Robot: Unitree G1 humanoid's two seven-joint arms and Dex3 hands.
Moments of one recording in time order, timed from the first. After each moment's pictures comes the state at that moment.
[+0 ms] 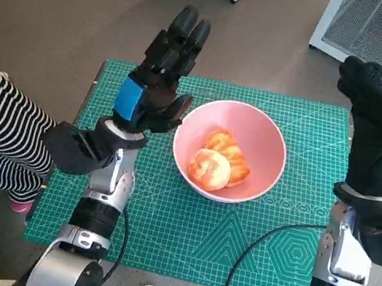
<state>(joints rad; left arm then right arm) -0.73 0.01 0.15 0.67 -0.32 -0.68 -0.51 -0.54 -0.20 -0.19 0.23 0.19 -0.45 0.21</state>
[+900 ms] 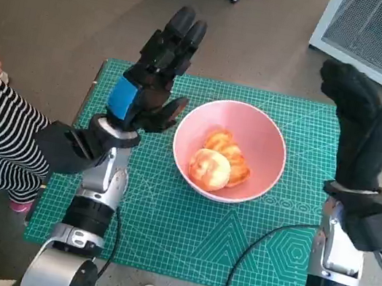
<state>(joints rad) -0.71 0.06 0.13 0.63 -0.28 -0.67 -0.51 -0.56 -0.20 -0.15 0.30 0.13 -0.45 0.20</state>
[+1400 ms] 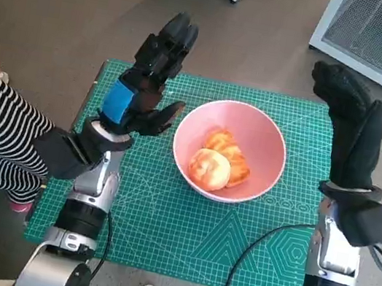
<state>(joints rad) -0.67 0.08 0.13 0.59 -0.24 -0.67 -0.47 -0.56 -0.19 -0.14 0.30 0.12 -0.44 0.20</state>
